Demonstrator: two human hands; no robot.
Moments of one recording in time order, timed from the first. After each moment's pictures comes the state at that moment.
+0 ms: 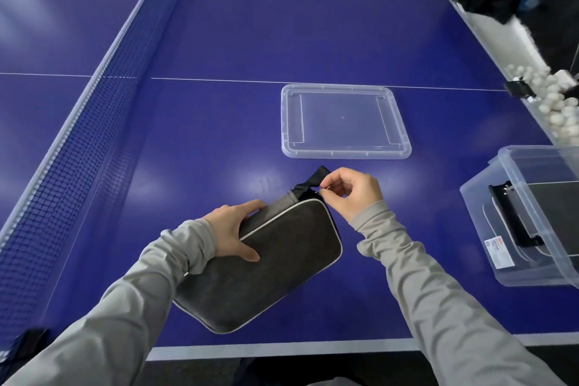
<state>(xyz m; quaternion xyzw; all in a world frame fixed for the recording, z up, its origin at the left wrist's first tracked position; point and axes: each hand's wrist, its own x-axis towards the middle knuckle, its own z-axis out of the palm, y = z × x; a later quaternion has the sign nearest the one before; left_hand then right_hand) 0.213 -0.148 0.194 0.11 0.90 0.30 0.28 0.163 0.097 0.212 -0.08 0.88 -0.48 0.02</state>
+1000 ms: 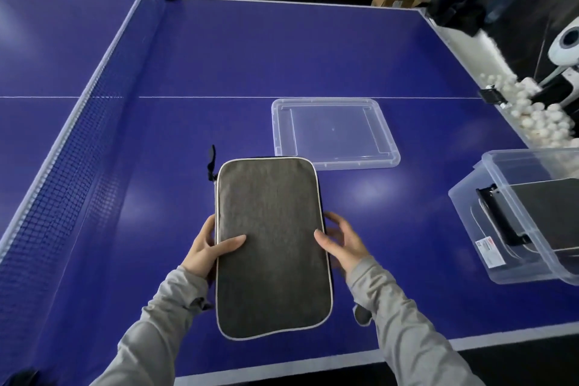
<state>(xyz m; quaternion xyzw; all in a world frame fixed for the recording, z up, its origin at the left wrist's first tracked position) 0.238 -0.168 0.153 -0.18 0.55 0.80 0.15 0.215 0.086 0.171 0.14 0.70 -0.67 0.20</state>
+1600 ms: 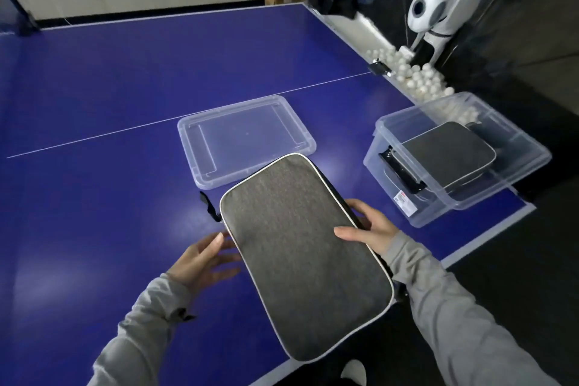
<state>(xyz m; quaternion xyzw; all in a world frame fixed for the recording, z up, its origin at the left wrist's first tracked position) 0.196 -0.070 0.171 -0.11 0.58 0.74 0.34 0.245 0.239 0.218 0.15 0.73 -0.66 0.12</state>
